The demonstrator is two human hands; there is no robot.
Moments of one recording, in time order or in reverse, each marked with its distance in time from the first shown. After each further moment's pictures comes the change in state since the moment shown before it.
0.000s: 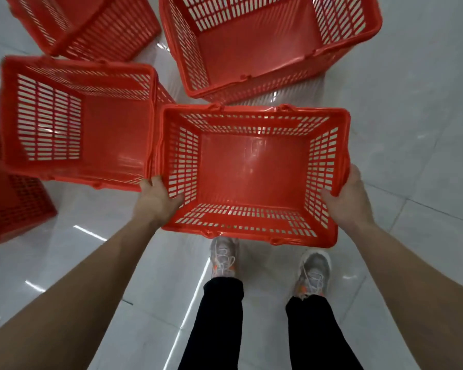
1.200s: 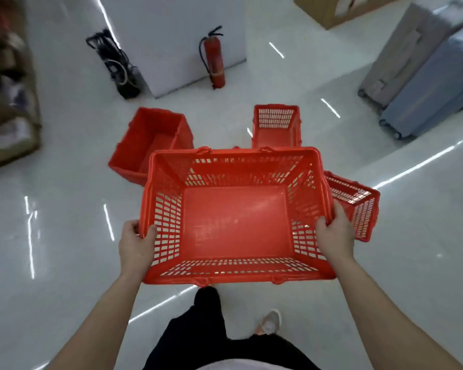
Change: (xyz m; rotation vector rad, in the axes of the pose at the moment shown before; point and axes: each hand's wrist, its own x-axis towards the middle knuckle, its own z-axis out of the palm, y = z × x) left_hand -0.551 -0.237 -0.311 -1.148 0.794 -0.492; right_hand -0.455 -0.400 -0.248 -0.040 -0.019 -0.756
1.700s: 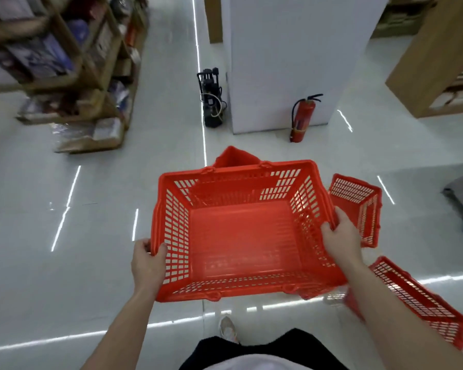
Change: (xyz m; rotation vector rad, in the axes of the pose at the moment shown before) left_hand 0.197 -0.065 -0.183 -0.280 0.249 -0.216; right_hand 0.049 -0.290 0.240 -0.104 -0.155 -0.358
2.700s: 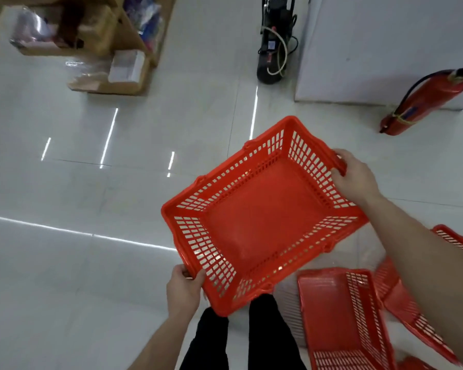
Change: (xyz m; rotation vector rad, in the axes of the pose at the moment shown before) left_hand 0.287 0.004 0.281 0.257 0.014 -0.443; right_hand 0.544 -0.096 0.367 -0.233 -0.544 -0.352
